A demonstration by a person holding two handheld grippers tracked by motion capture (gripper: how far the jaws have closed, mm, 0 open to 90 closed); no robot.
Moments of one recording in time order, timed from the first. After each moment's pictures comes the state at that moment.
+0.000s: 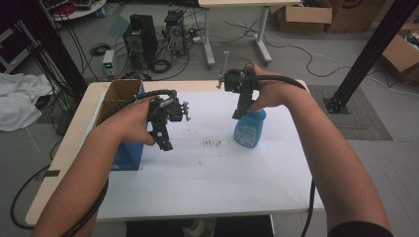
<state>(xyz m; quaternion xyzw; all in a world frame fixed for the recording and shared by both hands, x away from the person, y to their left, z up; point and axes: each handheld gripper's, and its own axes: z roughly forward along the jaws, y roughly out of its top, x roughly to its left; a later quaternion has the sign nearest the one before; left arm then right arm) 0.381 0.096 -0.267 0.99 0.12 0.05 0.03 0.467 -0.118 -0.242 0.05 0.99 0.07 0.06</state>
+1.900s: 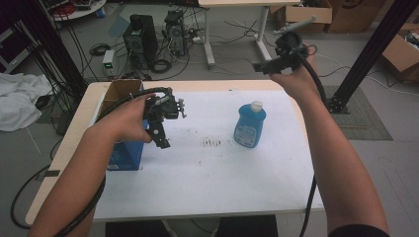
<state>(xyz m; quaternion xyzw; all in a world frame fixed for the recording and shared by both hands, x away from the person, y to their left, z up) 0.386 0.105 -0.265 0.99 0.12 0.05 0.04 0.482 -0.246 -0.194 0.34 0.81 0.41 0.23</state>
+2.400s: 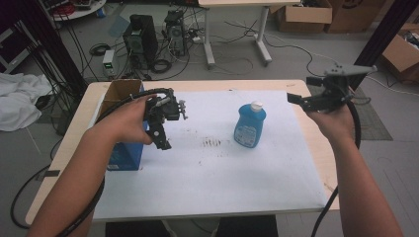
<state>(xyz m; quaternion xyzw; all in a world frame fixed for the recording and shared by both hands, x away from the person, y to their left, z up) 0.380 0.102 -0.262 0.99 0.11 0.06 0.04 0.395 -0.341 -0.251 0.33 0.76 0.51 0.22</state>
